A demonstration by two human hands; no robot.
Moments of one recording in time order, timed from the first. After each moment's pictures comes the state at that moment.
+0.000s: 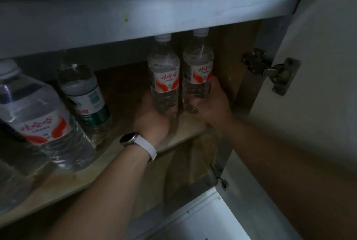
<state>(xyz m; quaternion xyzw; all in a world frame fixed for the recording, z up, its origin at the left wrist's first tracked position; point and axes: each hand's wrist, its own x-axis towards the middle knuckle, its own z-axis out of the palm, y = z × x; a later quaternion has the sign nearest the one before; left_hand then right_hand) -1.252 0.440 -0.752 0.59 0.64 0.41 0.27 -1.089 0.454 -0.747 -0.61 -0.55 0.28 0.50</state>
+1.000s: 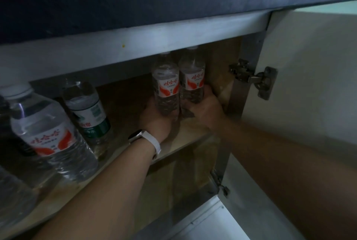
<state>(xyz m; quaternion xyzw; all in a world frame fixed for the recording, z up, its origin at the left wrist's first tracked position) -1.240 0.456 -0.738 0.60 0.63 0.38 0.30 -1.086 0.472 -0.751 -0.61 -0.56 0.25 0.50</state>
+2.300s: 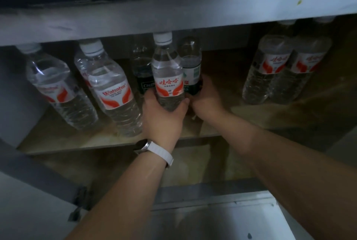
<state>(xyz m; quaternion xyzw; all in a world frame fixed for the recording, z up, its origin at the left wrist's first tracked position) -1.386 0.333 -0.744 0.42 0.70 0.57 0.14 -1.299 0.427 -0.743 -0.51 -0.64 0.41 0.41</state>
